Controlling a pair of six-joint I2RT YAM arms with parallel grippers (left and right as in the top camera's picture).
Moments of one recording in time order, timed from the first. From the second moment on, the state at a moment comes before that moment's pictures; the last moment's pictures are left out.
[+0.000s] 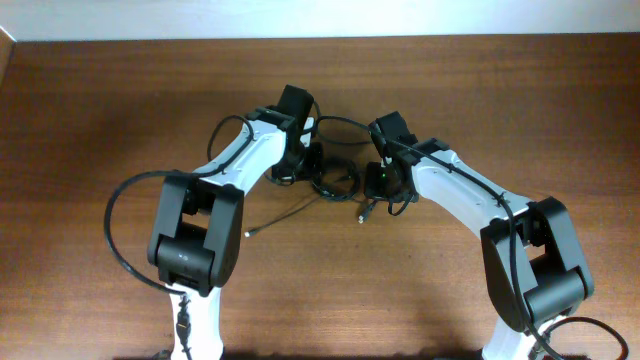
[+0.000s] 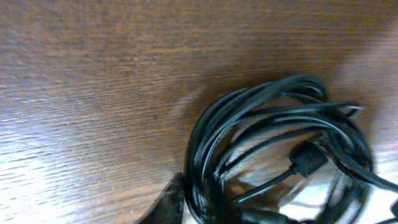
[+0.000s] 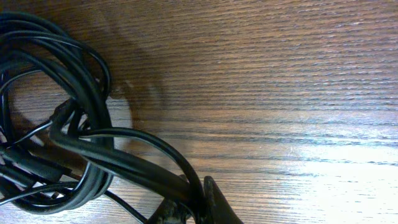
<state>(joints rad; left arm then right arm) -0.35 2.13 1.53 -0.79 0.22 -0.34 0.43 1.92 1.25 -0.66 -0.06 0.55</state>
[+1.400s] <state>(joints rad) -0.15 2.13 1.53 -0.88 0.30 -0.42 0.43 1.92 1.46 -1.12 0.45 0.47</state>
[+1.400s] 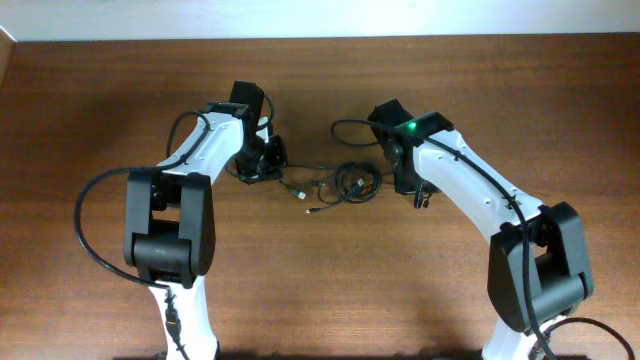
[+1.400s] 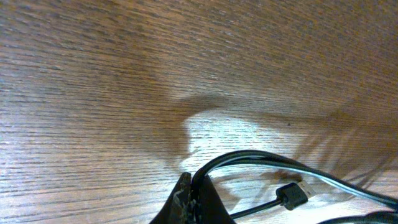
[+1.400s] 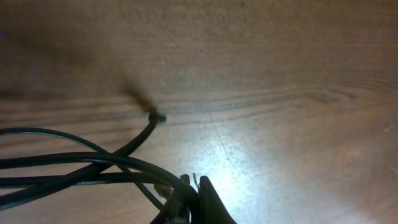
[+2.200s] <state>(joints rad) -0.15 2.13 1.53 -0.84 0.47 -0.25 0.41 1.92 1.46 -0.70 0.08 0.38</state>
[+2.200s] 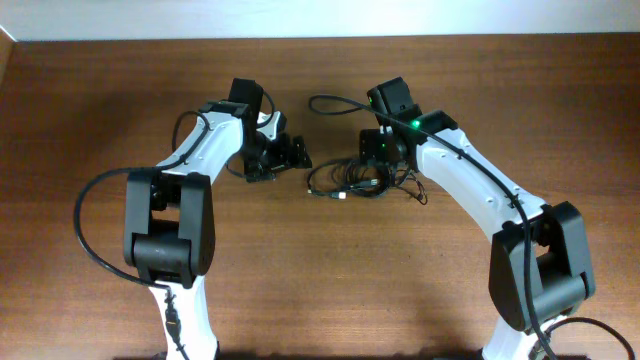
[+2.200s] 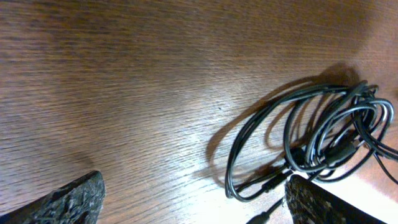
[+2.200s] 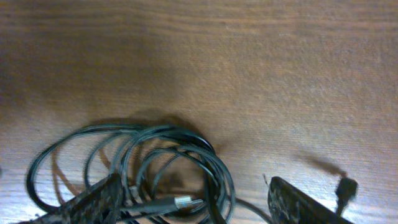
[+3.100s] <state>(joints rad) -0.16 2.13 1.53 -0.83 0.50 -0.23 0.37 2.05 1.62 -1.03 -0.54 0.30</state>
